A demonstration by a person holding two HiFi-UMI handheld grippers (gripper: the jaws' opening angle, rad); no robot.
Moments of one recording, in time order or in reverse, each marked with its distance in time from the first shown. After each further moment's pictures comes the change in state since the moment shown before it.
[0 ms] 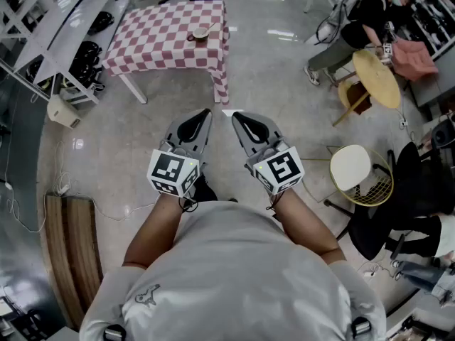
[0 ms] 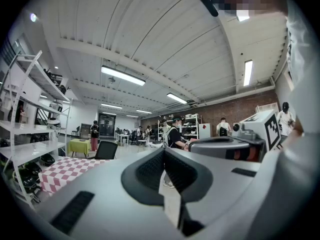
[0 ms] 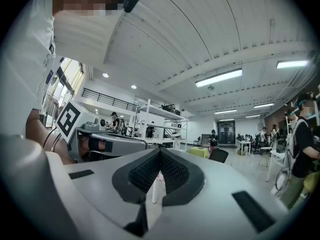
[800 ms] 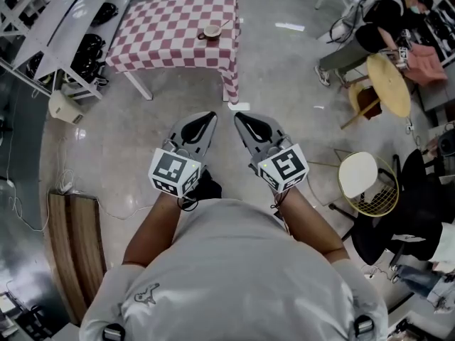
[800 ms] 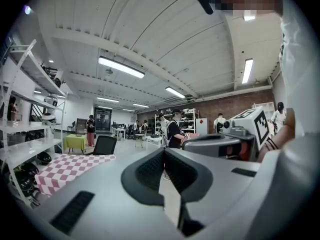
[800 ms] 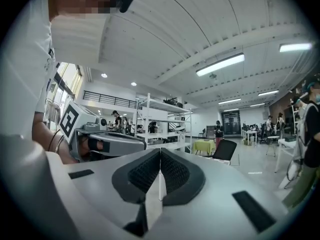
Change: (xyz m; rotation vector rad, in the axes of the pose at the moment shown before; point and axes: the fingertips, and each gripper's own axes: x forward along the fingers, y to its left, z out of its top) left arm 0.031 0.076 -0.026 0.005 0.071 -0.062; right arm 0.088 -0.024 -0.031 0.069 0.057 0.053
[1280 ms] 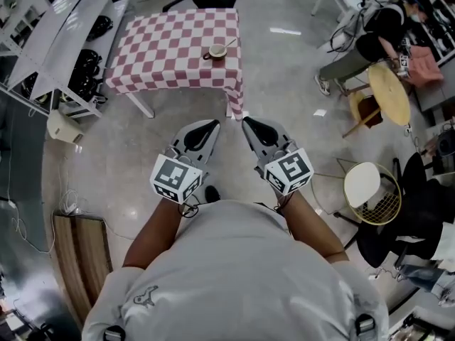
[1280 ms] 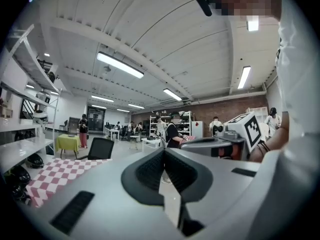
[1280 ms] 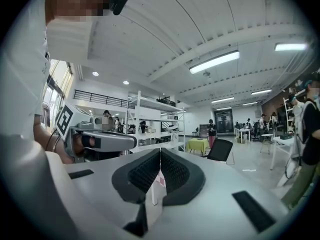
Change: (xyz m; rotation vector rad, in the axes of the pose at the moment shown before) left arm 0.030 0.107 0.020 -0.013 -0.031 -0.077; right arm 0.101 -0.054 0.011 0.033 0.009 -0.076
